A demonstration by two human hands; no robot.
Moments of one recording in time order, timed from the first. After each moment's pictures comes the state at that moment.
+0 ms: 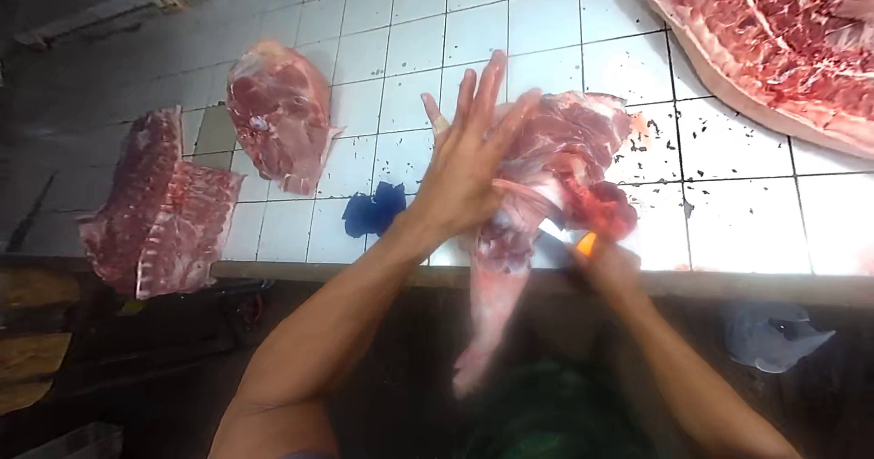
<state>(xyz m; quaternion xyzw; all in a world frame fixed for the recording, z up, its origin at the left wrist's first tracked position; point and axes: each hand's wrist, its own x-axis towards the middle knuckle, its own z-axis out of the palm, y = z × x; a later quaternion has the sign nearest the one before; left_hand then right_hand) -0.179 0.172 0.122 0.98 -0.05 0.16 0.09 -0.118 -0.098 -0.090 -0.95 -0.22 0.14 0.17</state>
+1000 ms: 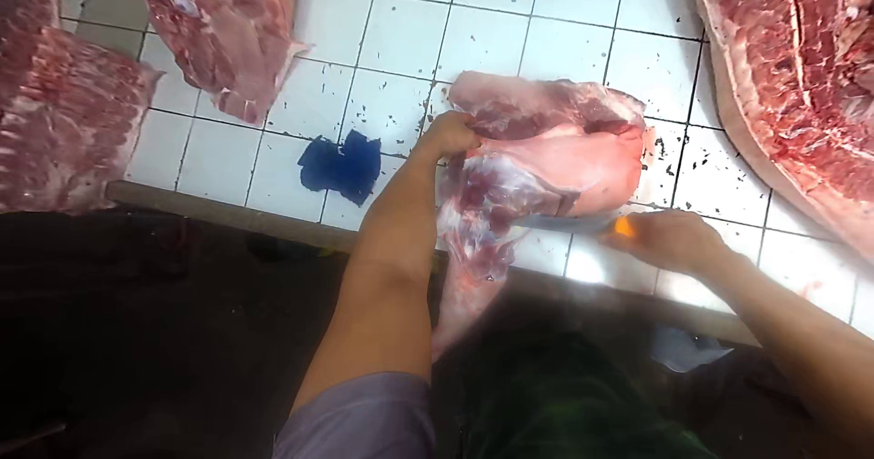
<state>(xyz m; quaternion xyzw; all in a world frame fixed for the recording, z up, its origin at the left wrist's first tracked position) -0.093 0.305 -0.052 0.88 0.31 -0.15 0.33 0.028 -0.109 0.006 -0.85 -0.44 0.28 -0.05</state>
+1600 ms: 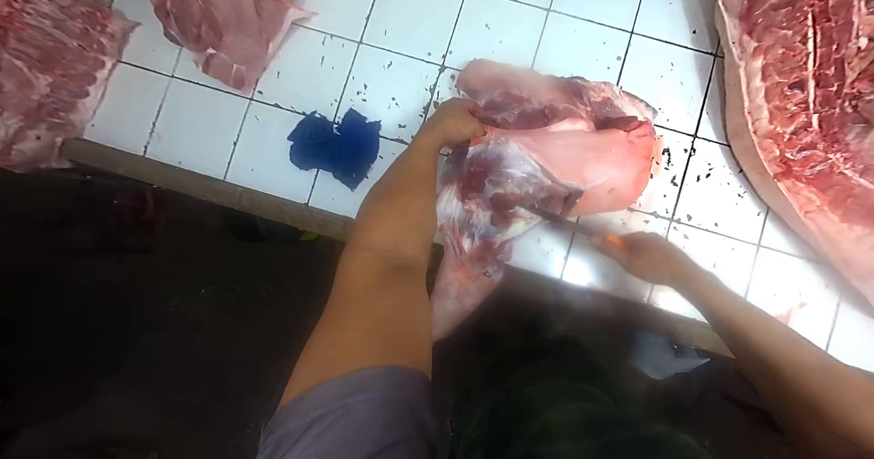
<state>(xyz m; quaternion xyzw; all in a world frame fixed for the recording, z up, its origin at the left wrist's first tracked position) -0.101 0.314 -0.063 0.85 0.33 -0.12 0.39 0.018 -0.102 -0.031 -0.83 -0.35 0.44 0.01</state>
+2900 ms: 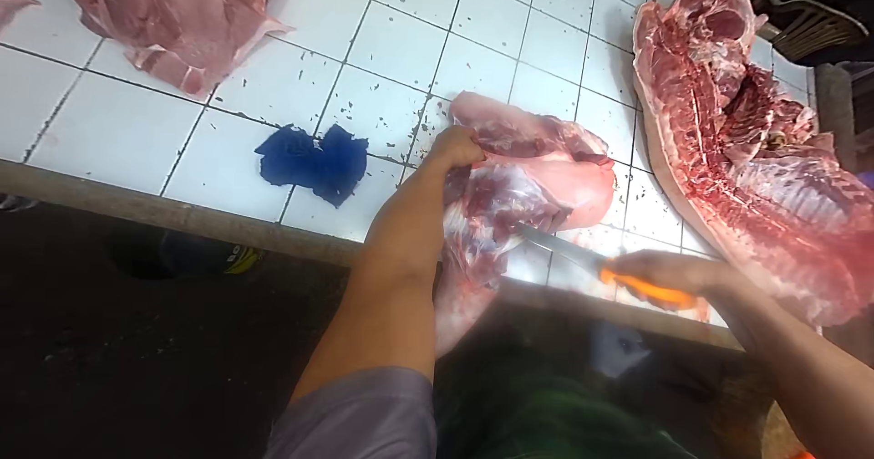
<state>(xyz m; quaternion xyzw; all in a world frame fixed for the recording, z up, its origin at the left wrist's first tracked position) -0.100 0.318 -0.078 0.89 0.27 -0.09 0.37 -0.018 -0.098 0.086 -0.74 -0.14 0.65 0.09</state>
